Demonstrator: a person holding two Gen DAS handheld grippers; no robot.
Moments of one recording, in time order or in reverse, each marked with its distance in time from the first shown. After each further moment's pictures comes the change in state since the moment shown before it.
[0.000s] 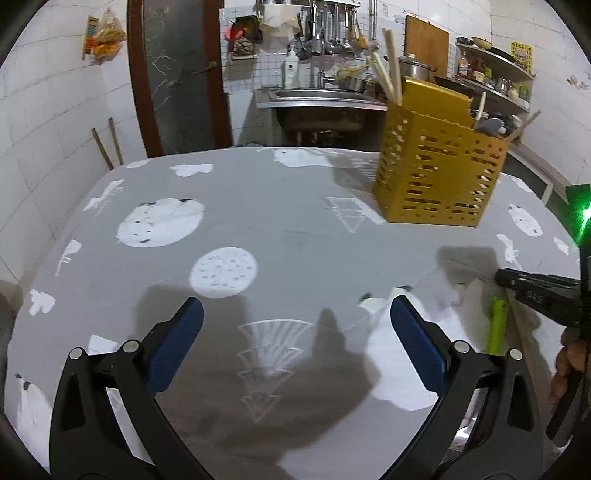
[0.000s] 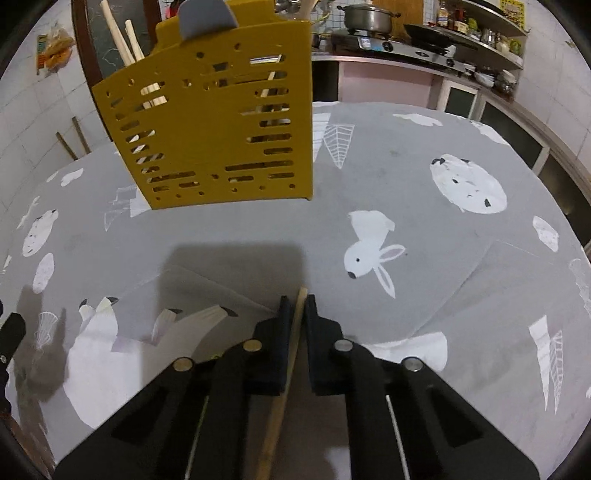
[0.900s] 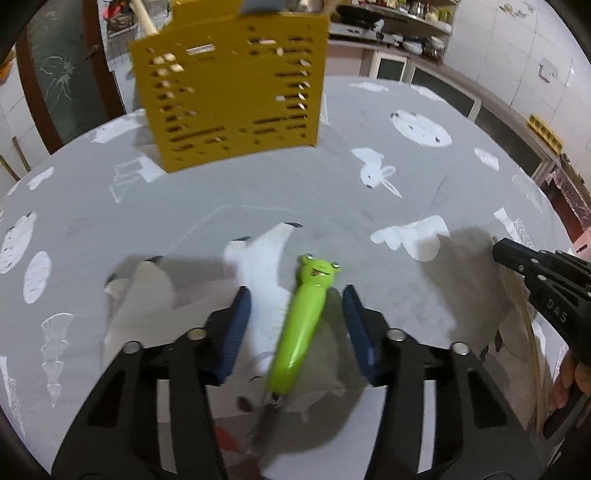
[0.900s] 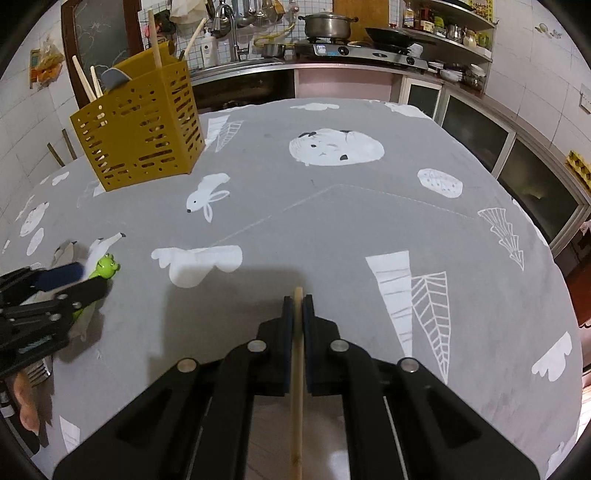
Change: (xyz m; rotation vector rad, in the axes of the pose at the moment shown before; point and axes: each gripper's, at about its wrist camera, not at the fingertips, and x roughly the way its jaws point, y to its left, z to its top) left arm 0.036 -0.164 -0.017 0.231 0.240 -0.245; right arm -0.055 -0.126 -0.051 0.034 -0.044 -0.052
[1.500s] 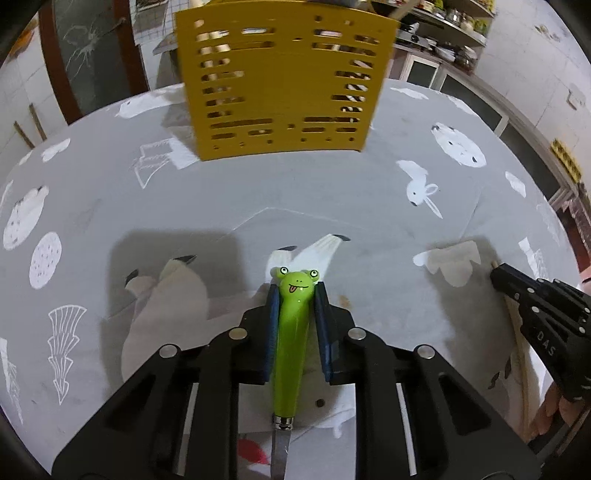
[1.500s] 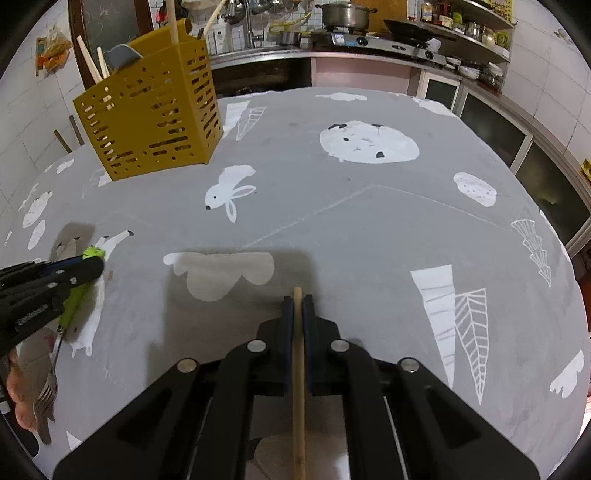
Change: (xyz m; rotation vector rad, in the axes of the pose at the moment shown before) left arm 0.003 0.034 0.011 -0.127 0.043 0.028; right arm 0.022 0.023 0.015 -0.039 0.058 0.029
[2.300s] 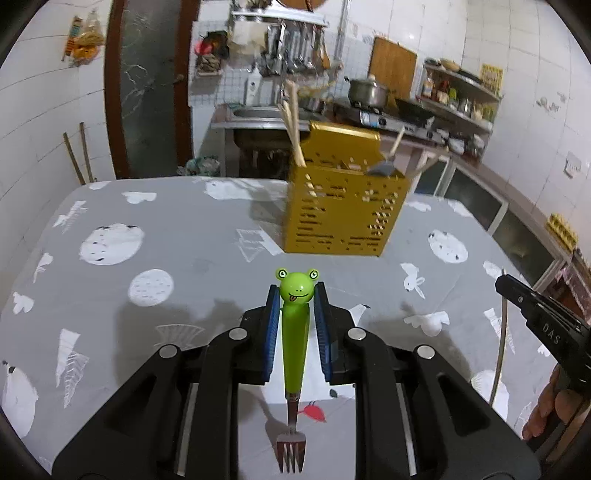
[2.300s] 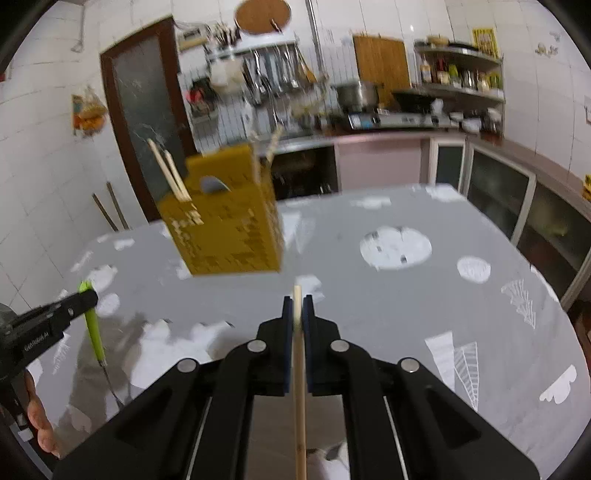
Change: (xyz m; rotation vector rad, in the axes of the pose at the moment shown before) left arm -0.140 0.049 -0.025 -0.124 -0.376 0.043; right arm -0.105 0.032 0.015 0.041 -0.354 0.126
